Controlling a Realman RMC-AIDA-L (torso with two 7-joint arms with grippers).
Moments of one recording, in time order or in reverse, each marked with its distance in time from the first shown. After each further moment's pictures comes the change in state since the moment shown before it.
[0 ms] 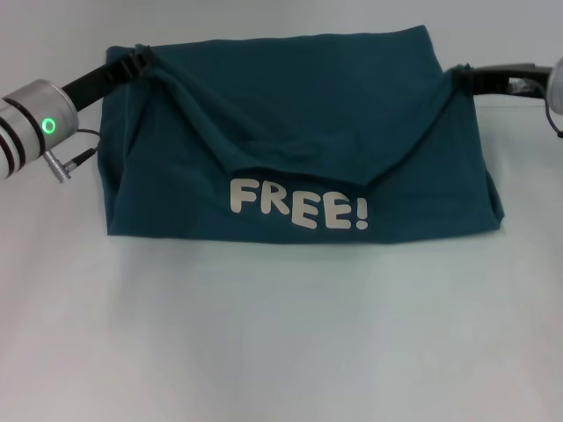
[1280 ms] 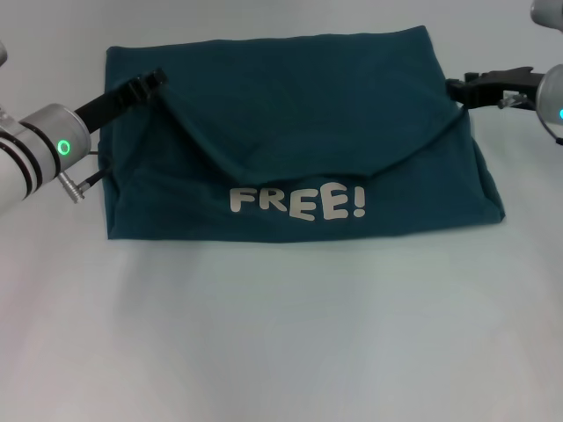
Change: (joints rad) left arm 0.009 -0.027 0.001 -0.043 -0.043 -0.070 0.044; right arm 0.011 0.019 -0.032 0.048 0.010 0.140 -0.151
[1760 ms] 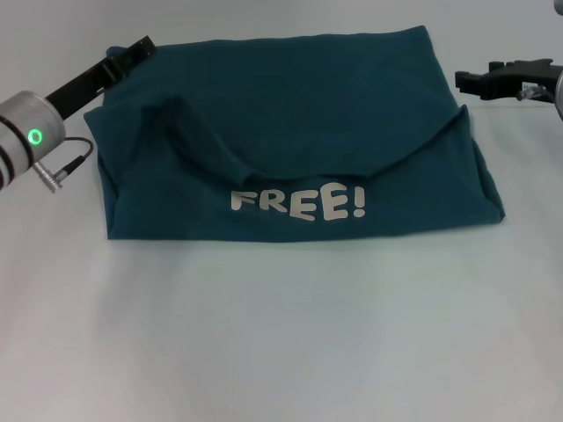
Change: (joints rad) left arm 0.037 0.005 0.000 0.063 -0.048 0.079 -0.024; right arm -0.019 -0.012 0.011 -0.034 0.000 -0.016 0.011
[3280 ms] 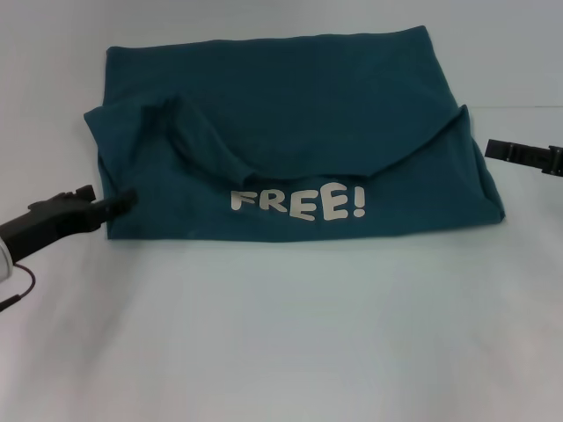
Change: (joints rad) left arm 0.320 -0.034 0.170 0.207 0.187 0.233 0.112; right arm -0.339 -0.047 0.005 -0.165 0.271 -0.688 0.179
